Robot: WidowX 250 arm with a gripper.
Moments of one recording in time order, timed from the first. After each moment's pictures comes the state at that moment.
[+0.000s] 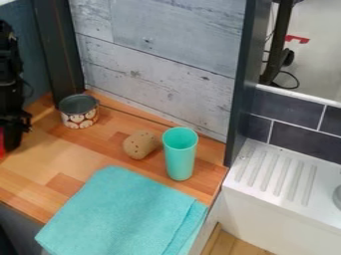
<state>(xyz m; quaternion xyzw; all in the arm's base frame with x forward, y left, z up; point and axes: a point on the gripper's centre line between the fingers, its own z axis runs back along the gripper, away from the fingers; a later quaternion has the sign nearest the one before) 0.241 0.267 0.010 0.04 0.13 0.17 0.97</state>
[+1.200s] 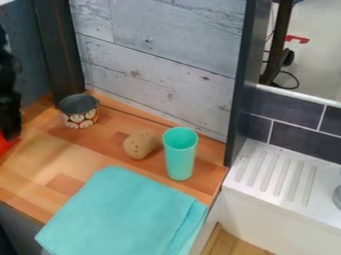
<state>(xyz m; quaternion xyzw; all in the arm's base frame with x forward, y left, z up) 0.214 0.219 0.075 0.01 0.08 0.13 0.99</state>
